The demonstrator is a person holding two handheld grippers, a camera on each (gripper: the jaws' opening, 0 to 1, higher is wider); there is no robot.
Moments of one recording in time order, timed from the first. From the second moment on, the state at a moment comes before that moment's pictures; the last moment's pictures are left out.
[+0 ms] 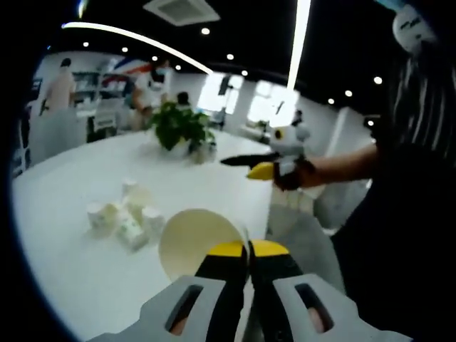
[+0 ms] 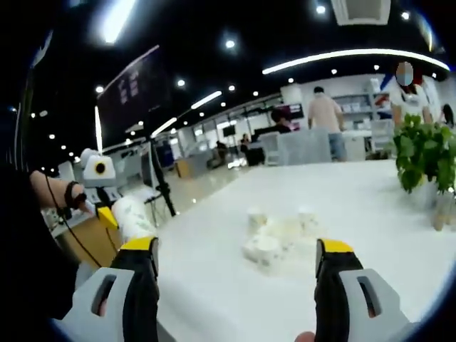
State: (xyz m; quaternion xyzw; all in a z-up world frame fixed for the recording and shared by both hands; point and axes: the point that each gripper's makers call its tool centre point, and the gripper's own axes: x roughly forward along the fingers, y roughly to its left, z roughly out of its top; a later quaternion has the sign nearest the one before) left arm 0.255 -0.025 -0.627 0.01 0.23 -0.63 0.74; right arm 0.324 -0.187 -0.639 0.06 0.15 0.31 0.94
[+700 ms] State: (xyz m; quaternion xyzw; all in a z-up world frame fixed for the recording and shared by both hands) left arm 0.255 -0.044 -0.660 0.13 0.28 -0.63 0.71; right arm 0.334 -0.199 -0.655 0.03 0.15 0.32 0.93
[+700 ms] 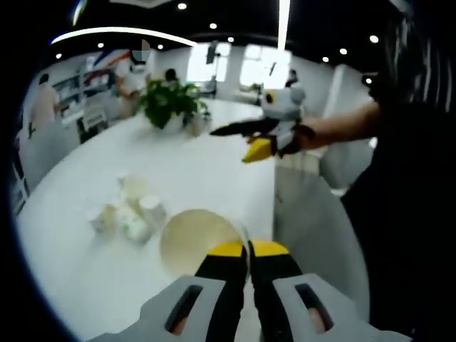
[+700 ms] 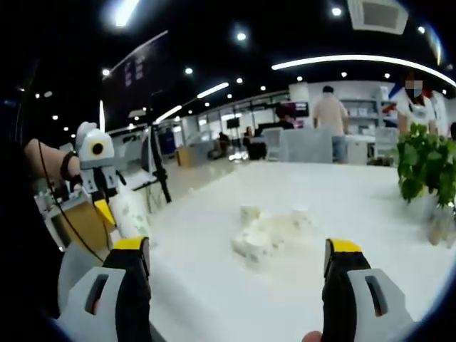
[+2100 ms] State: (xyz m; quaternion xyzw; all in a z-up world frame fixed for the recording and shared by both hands) left arm 0.259 -0.053 -0.770 0.40 0.34 -0.61 0.59; right arm 0.320 -0.203 -0.669 0.02 0.16 0.37 0.91
